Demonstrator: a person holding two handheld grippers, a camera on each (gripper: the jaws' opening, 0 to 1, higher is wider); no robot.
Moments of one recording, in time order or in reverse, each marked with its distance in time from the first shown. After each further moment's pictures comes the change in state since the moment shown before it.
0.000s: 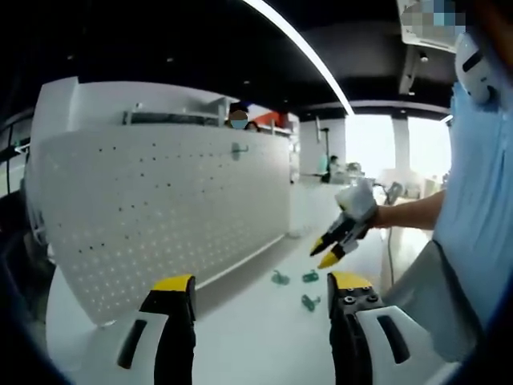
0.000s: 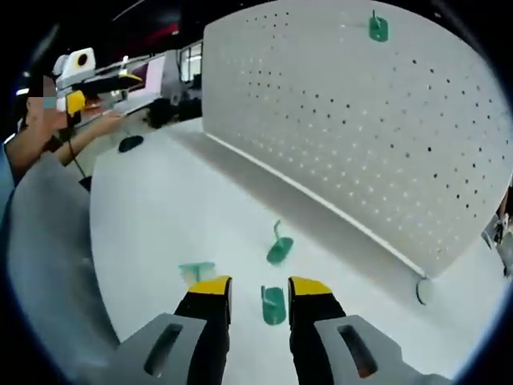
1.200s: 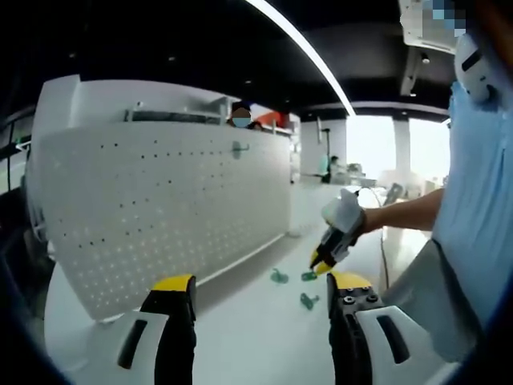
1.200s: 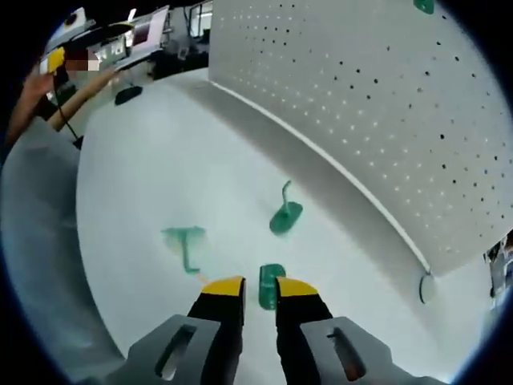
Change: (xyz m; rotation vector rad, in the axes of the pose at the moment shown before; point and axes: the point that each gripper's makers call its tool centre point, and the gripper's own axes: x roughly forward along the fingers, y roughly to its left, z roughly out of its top) left arm -0.003 -0.001 -0.004 -0.011 0.000 0.002; right arm 0.027 -0.002 -0.034 -0.089 0.248 0.015
